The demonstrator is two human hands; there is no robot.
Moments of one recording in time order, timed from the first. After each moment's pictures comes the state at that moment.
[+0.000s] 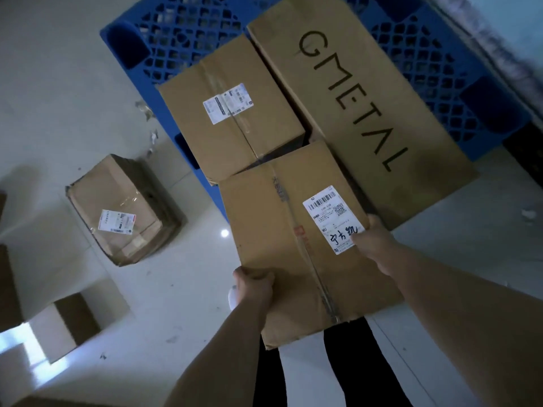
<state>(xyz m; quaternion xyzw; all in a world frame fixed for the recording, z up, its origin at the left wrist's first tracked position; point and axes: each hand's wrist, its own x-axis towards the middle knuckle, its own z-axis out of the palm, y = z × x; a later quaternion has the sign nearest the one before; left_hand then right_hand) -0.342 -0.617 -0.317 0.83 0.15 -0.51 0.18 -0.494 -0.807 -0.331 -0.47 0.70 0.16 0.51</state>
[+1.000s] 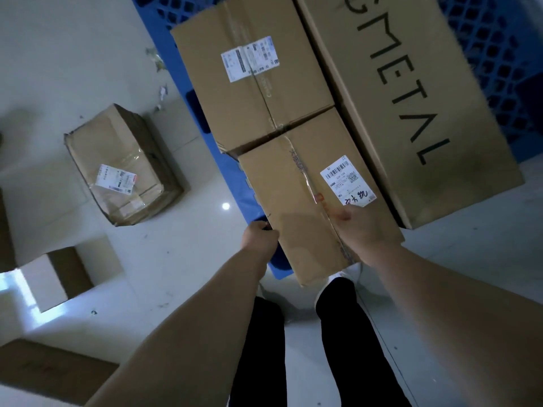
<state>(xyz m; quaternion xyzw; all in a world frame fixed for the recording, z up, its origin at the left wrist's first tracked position) -0.311 -0.659 -0.337 0.80 0.15 -0.54 0.23 -0.446 -0.782 -0.359 -0.61 0.60 0.16 0.48</state>
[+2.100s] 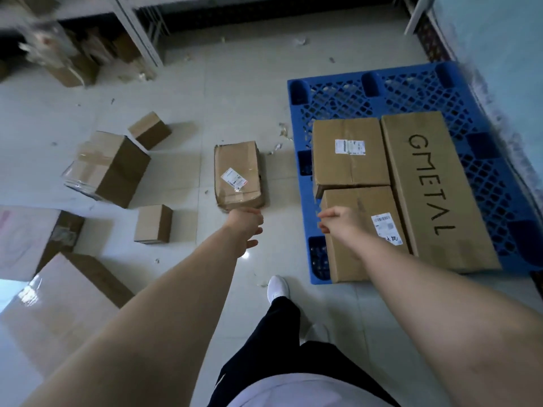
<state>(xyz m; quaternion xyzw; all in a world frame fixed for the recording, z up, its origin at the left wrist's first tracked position) -0.293 -0.406 -0.028 0.76 0.18 -0.40 0.47 -0.392 -0.585 -0.066 -0.71 0.44 0.11 0.54</state>
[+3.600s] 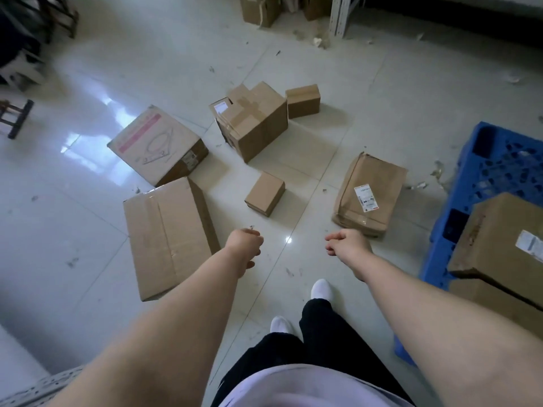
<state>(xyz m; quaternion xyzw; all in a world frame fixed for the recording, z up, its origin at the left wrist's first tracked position) -0.156 -0.033 -0.059 0.69 0.42 -0.30 0.52 -0.146 -0.247 -0.100 -0.77 0.29 0.29 0.48</state>
